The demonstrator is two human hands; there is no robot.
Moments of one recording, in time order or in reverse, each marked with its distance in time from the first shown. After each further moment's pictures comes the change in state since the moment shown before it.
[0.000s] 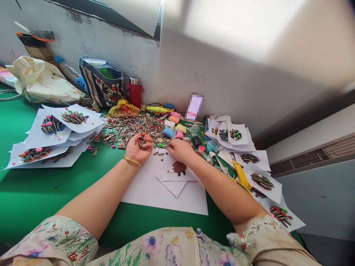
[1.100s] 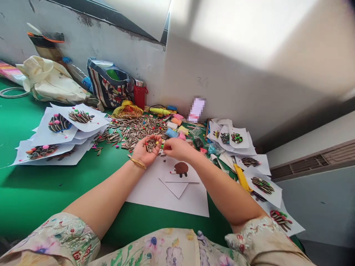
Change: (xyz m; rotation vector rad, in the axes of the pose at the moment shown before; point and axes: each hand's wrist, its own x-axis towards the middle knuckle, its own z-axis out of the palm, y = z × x) left_hand 0.003 -0.016 0.001 0.121 0.203 0.134; right_hand 0.007 -0.030 -0.026 0.091 -0.128 -0.166
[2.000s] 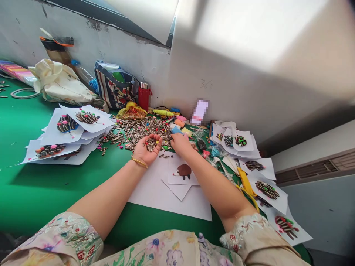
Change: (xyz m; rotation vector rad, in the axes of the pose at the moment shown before) left_hand 0.001 0.010 0.000 -0.053 0.007 0.046; right_hand 0.046 0.032 0.027 -0.121 0.149 0.241
